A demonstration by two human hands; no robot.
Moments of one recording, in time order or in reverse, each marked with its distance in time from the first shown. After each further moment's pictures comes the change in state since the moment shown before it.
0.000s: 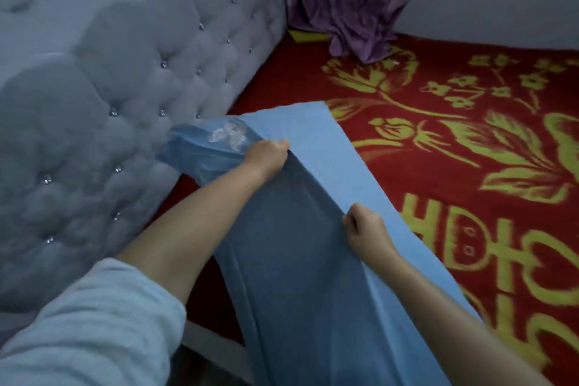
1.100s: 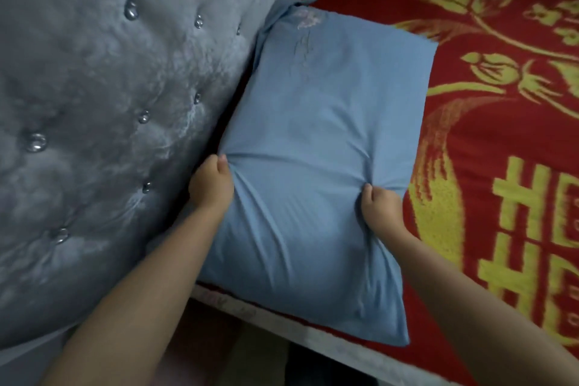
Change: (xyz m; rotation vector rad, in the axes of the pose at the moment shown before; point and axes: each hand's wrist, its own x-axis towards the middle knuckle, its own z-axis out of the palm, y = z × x) left_hand -0.029 -0.304 0.155 -0.523 0.083 -0.634; right_hand 0.102 -0.064 0.248 -0.296 -0.015 0.442
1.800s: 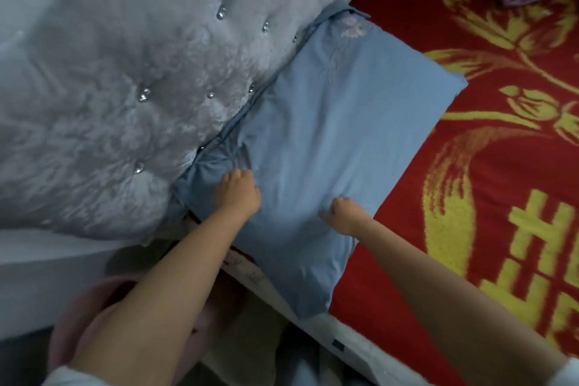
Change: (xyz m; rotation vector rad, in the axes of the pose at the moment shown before) left_hand -0.084 -0.031 -0.026 0.416 -0.234 0.040; right_hand -0.056 -0.035 0.007 -0.313 -0.576 -0.337
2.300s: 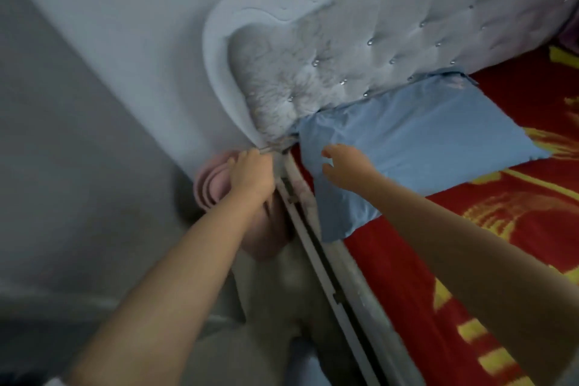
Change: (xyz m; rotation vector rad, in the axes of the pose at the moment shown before) left_hand -0.397 0.011 -0.024 -0.002 0.385 -0.442; right_hand -0.281 -0.030 0.019 -0.312 0.229 -0.870
